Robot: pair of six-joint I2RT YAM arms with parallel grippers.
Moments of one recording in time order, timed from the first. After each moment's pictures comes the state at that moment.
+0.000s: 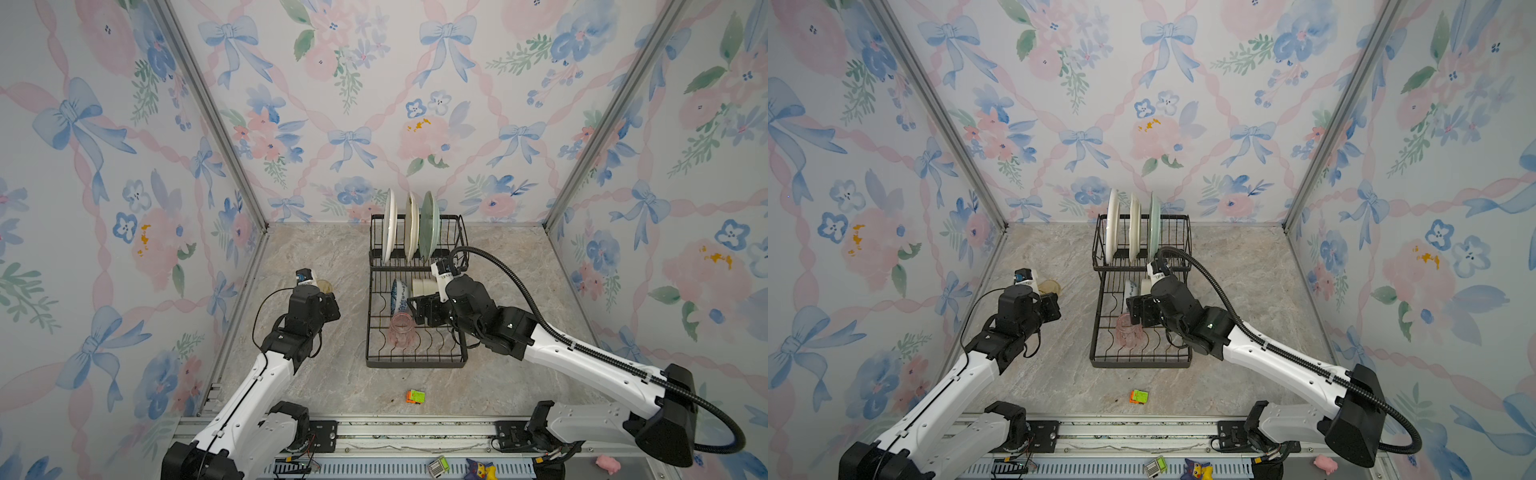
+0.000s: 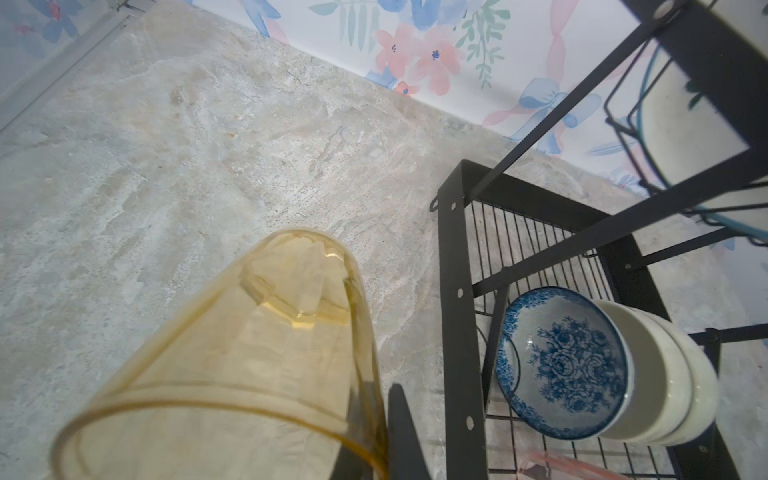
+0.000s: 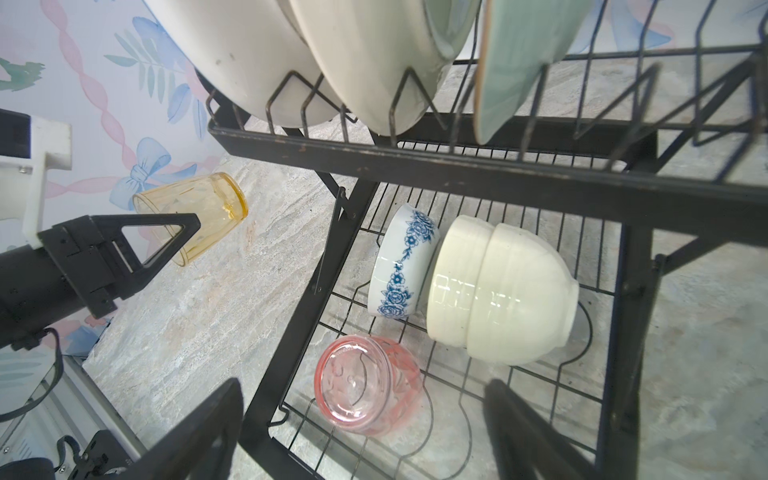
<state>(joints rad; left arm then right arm) -0.24 0.96 0.61 -0.23 -0.11 -0.45 0.92 1.24 1.04 -0.38 0.23 0.53</state>
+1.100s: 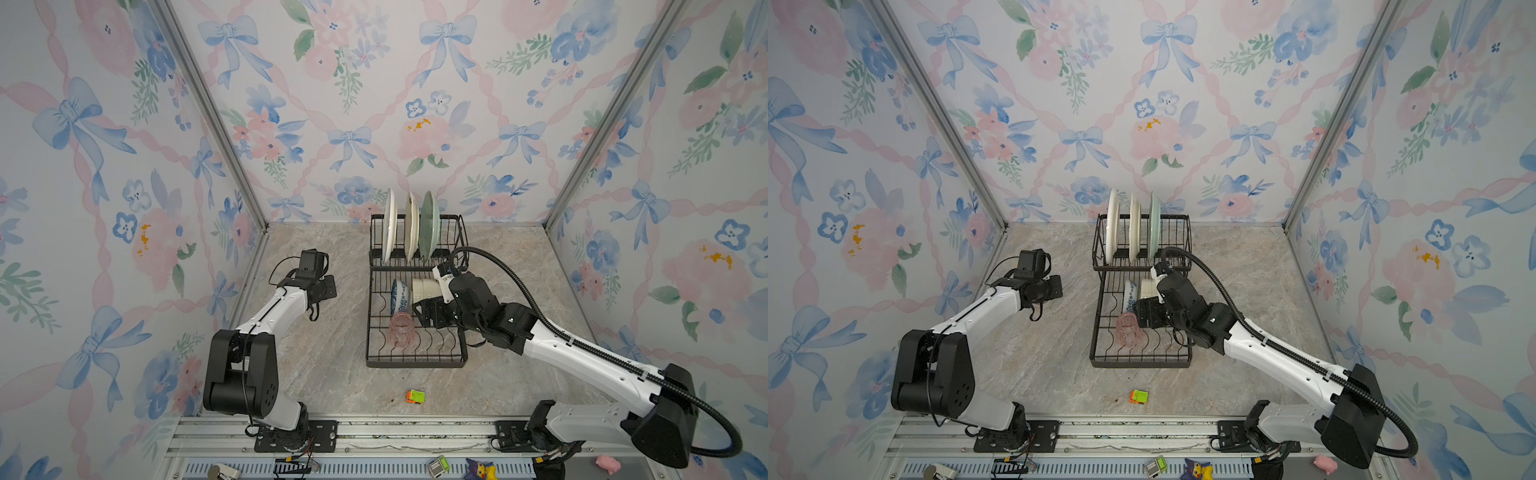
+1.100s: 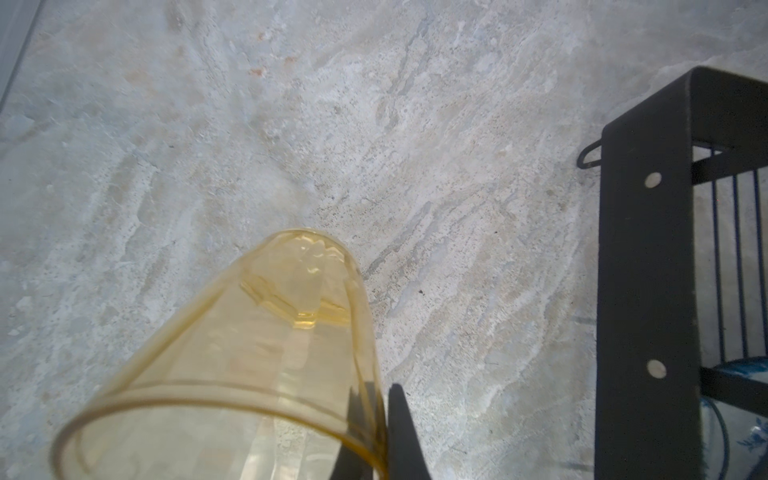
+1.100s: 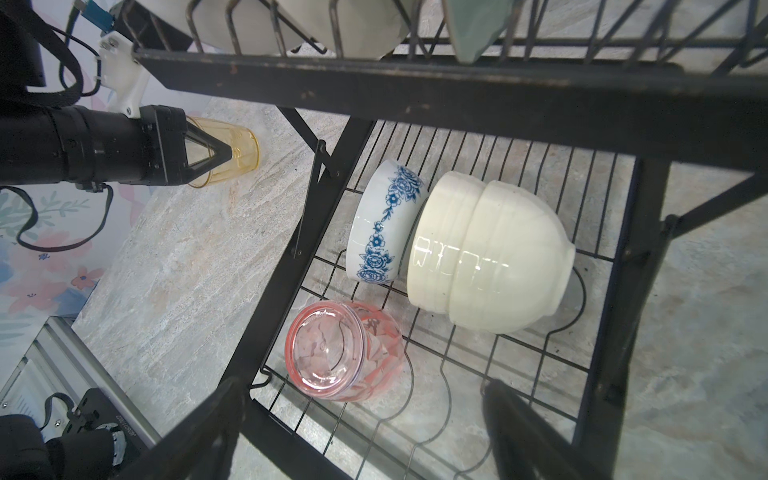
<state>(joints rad) -0.11 1.52 0.99 -0.41 -0.09 -0.28 0.85 1.27 1.03 -0.44 0.09 0.49</state>
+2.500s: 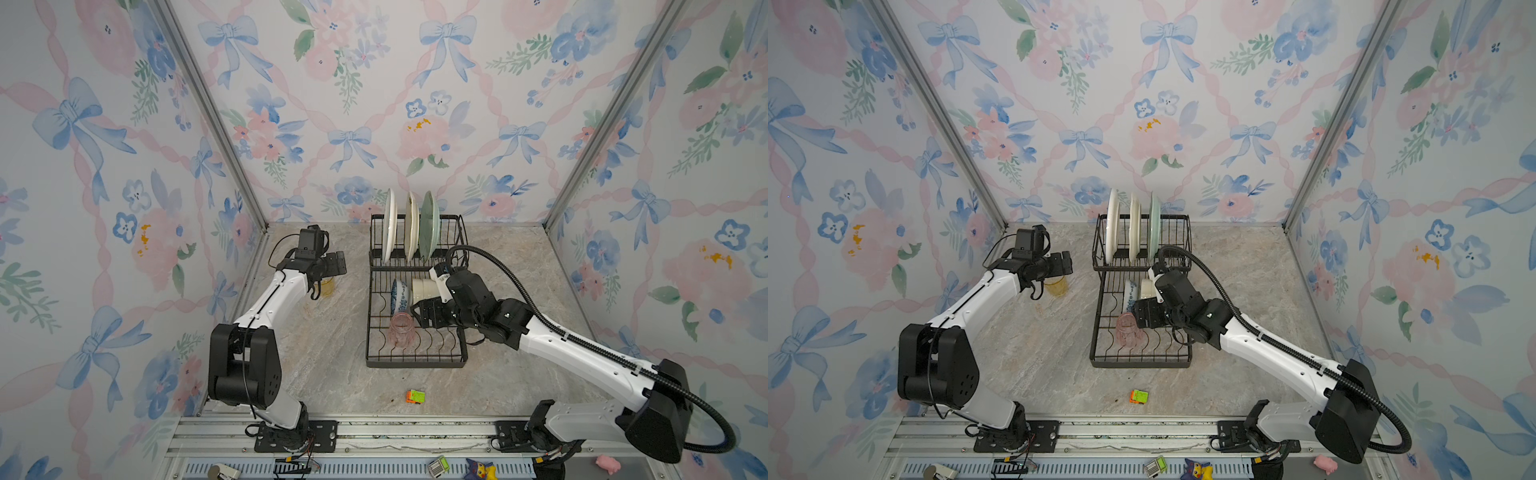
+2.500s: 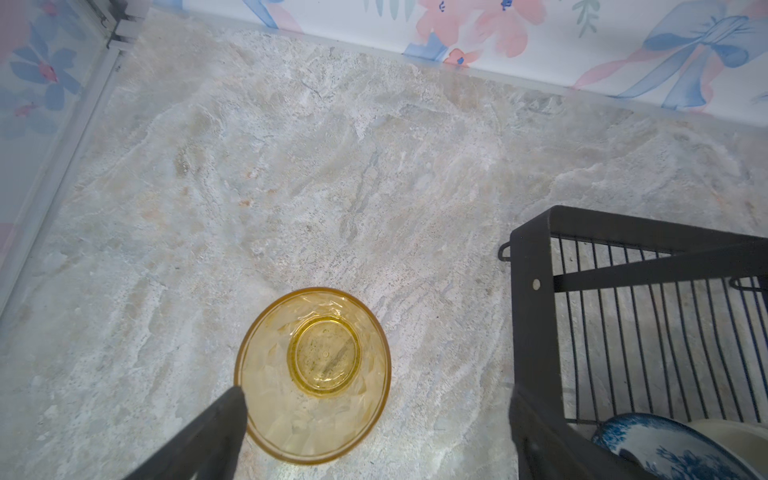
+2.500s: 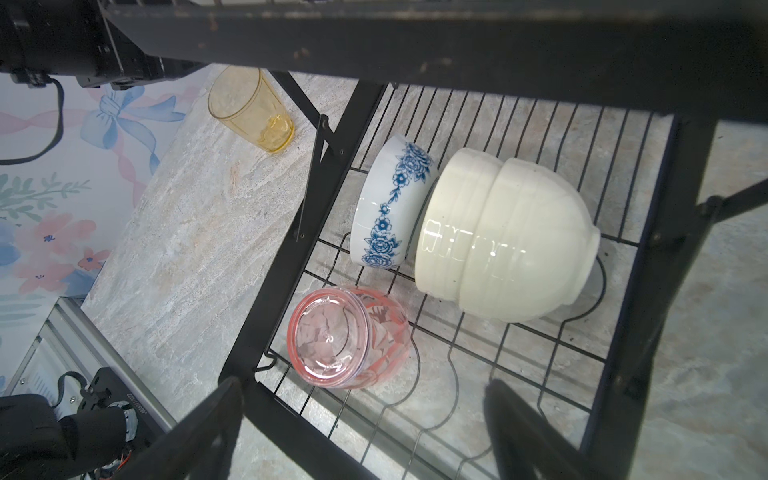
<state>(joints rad) -0.13 1.56 1.20 -0.44 -0.07 -0.25 0.83 1.30 1.07 -0.48 0.04 0.49</state>
